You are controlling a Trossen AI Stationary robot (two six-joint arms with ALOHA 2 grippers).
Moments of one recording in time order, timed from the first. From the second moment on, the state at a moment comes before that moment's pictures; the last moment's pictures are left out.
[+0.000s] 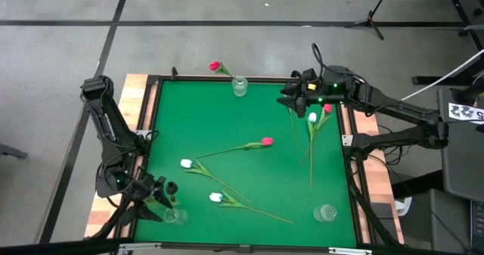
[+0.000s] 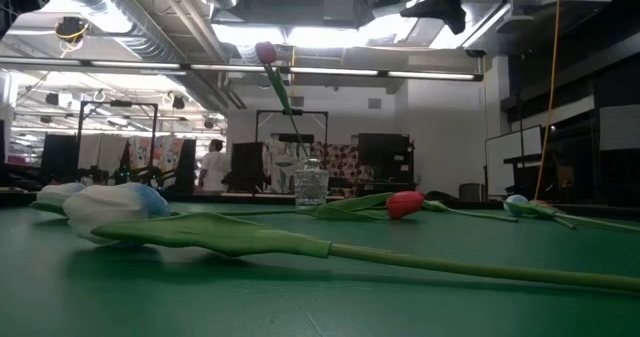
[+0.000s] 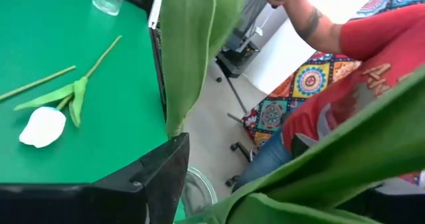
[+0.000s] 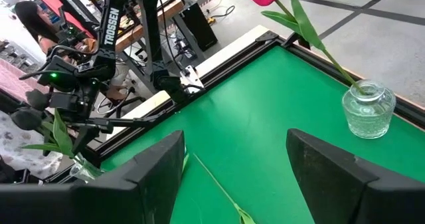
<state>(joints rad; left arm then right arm) -1.25 1.01 0.40 0.38 -0.72 -0.83 -0.35 1.07 1.10 -0.34 -0.20 0.44</state>
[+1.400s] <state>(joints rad) -1.36 0.90 0.39 0.06 -0.64 -1.18 -0.35 1.07 1.10 -0.34 -0.20 0.39</state>
